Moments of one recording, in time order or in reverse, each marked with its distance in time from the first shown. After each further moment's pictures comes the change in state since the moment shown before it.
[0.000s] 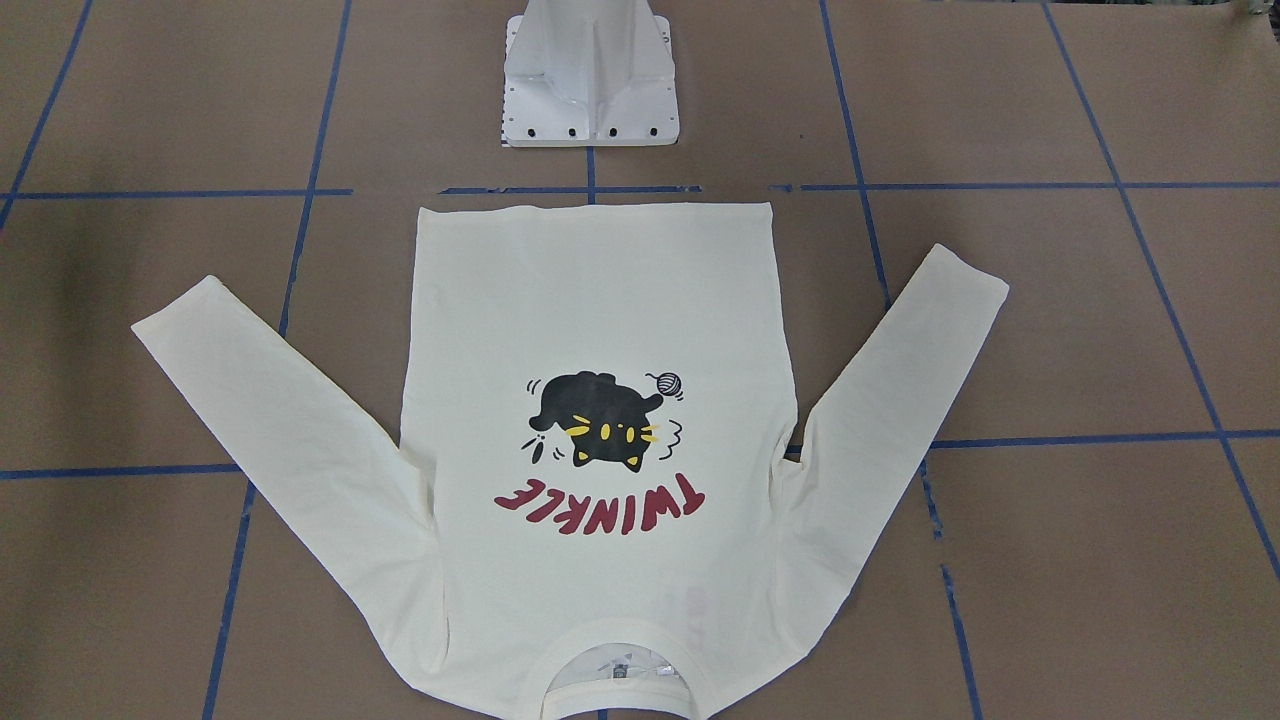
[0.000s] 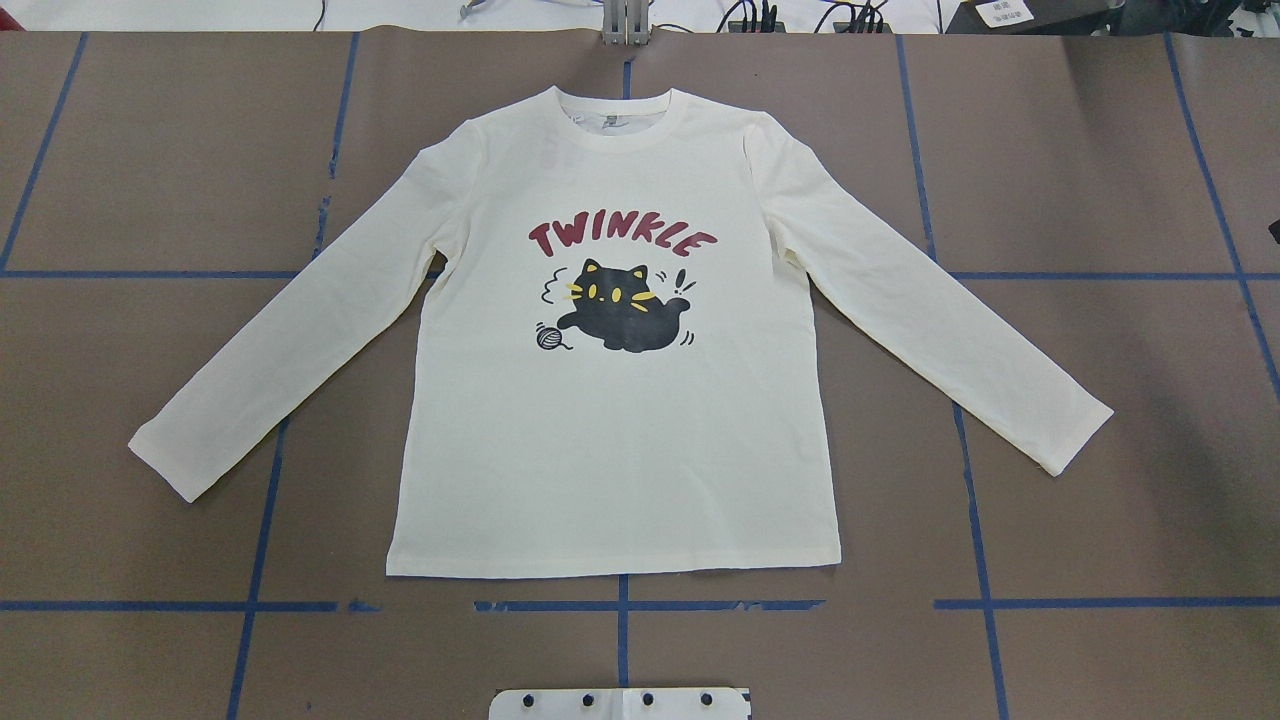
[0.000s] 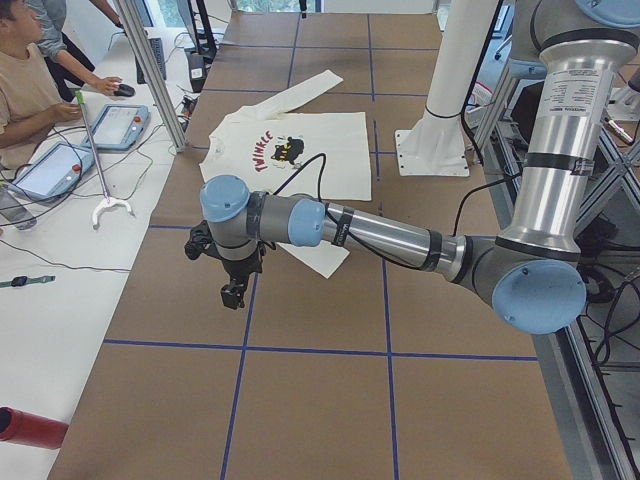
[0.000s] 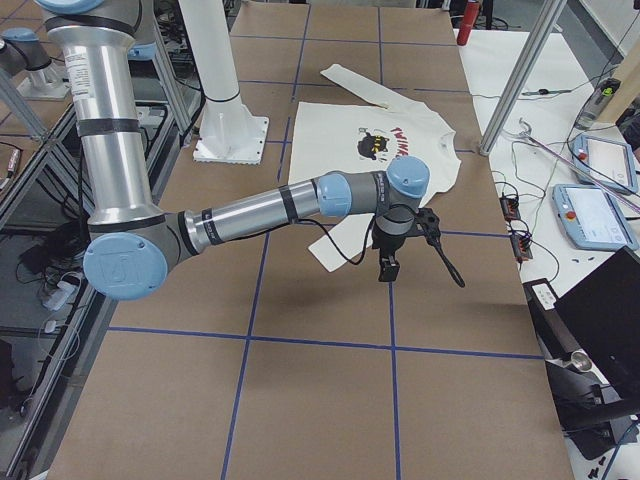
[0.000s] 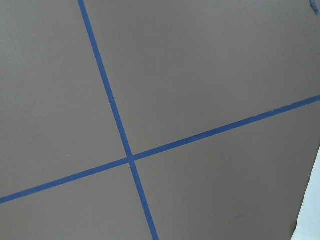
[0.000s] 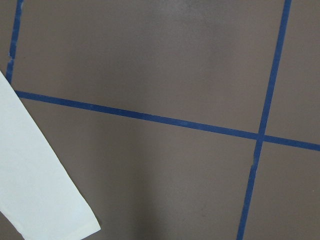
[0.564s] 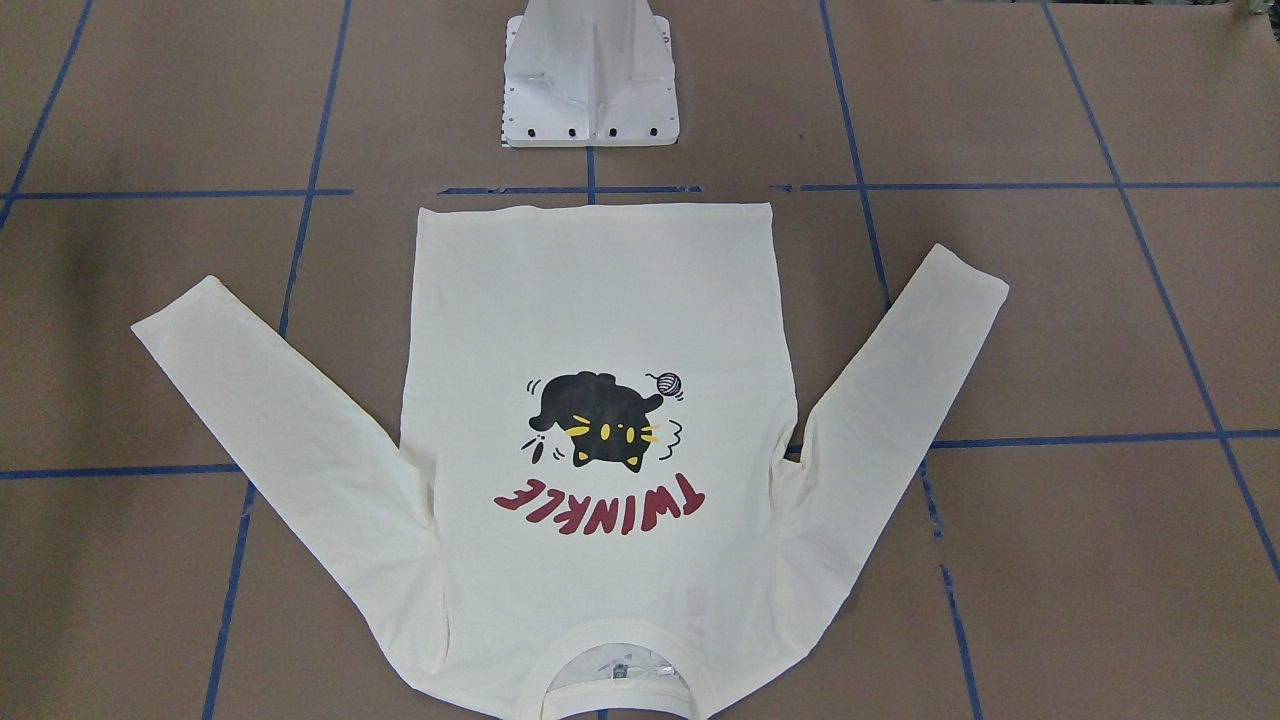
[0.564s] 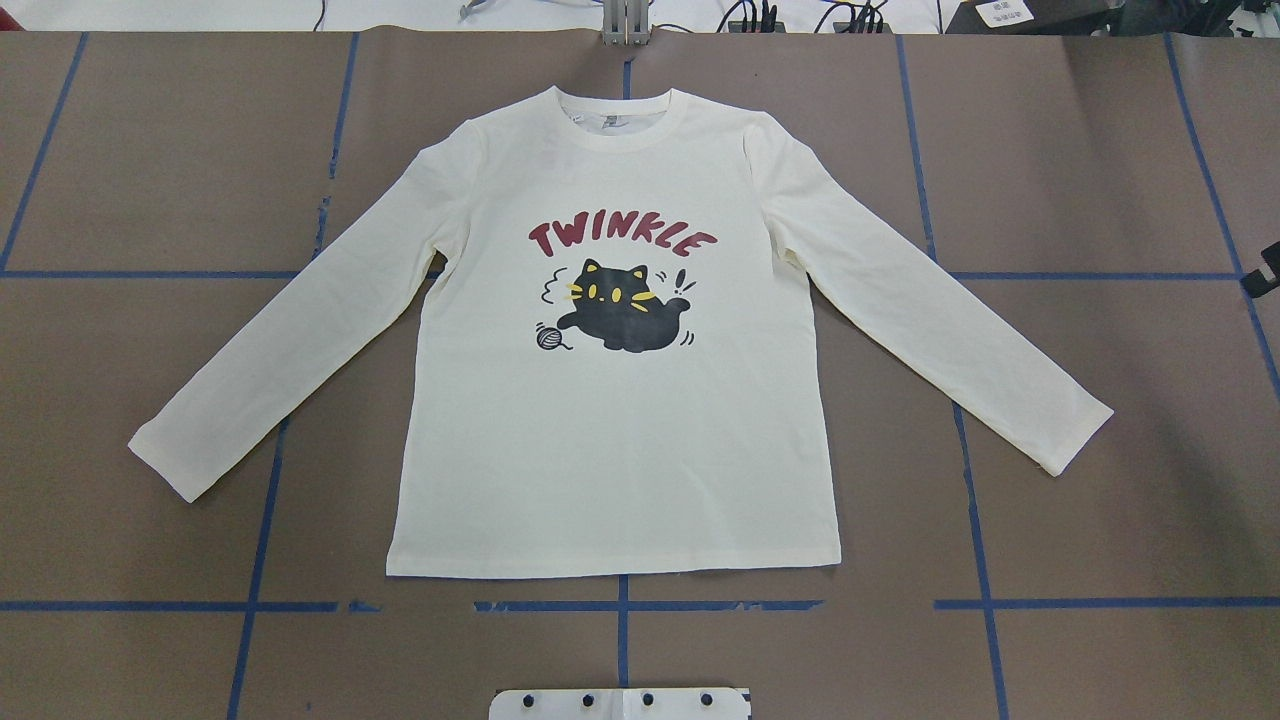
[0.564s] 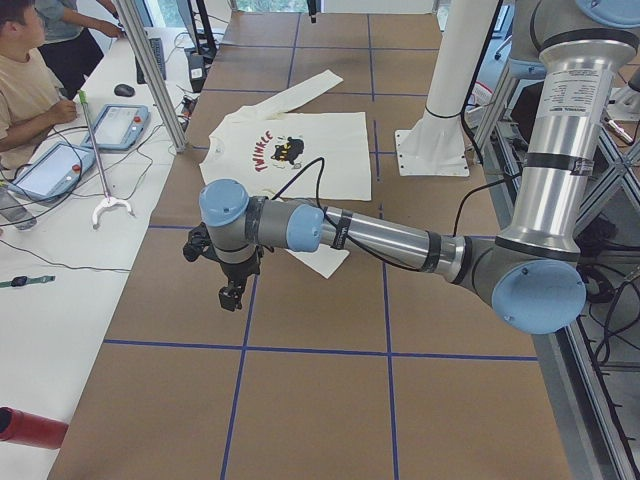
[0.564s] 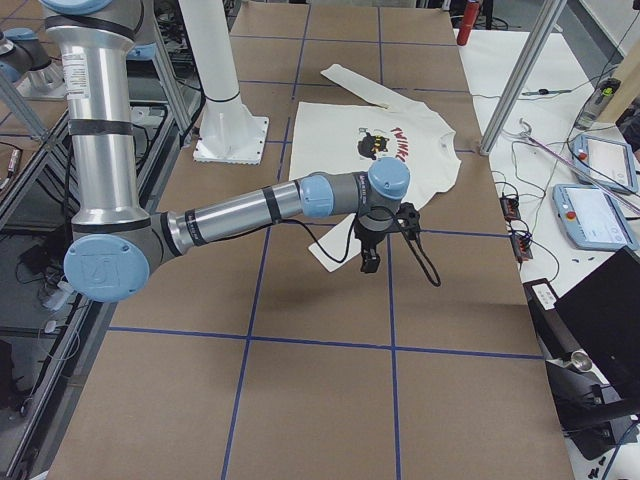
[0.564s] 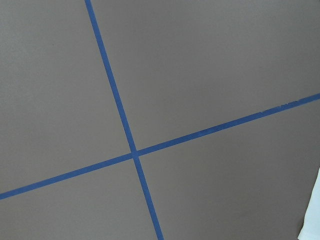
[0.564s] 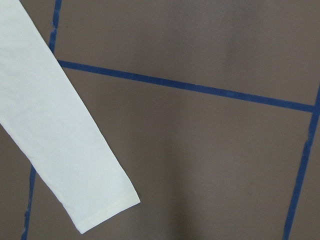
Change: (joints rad) left arm 0.004 -0.004 0.031 -0.074 -0.017 -0.018; right arm -0.069 -0.121 0.075 0.089 0.100 0.056
